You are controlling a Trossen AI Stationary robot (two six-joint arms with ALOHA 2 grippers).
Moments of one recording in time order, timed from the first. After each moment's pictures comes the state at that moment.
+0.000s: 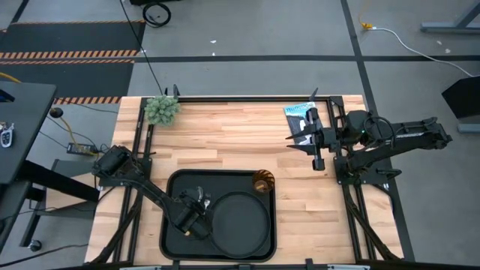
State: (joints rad) left arm -0.66 1.88 1.19 -0.92 -0.18 -2.01; right arm 0.09 0.79 0.81 0.01 -0.02 -0.34
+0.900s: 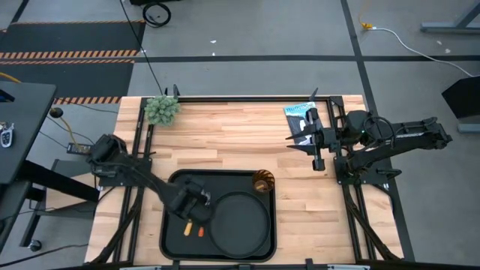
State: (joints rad) left arm -0.57 1.73 1.19 -0.97 -0.33 -1.70; right arm 0.09 0.79 0.81 0.01 -0.03 -0.34
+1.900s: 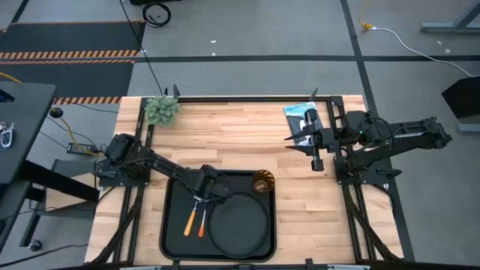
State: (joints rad) left arm -0.33 1.86 1.19 -0.95 -0.22 -1.25; right arm 0.09 0.80 0.81 0.00 -0.03 -0.34
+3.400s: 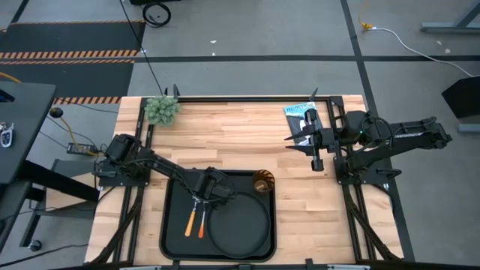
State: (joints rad) left arm -0.34 1.86 1.19 -0.86 -0.21 -1.11; right arm 0.08 0.80 0.81 0.00 -0.03 -0.34
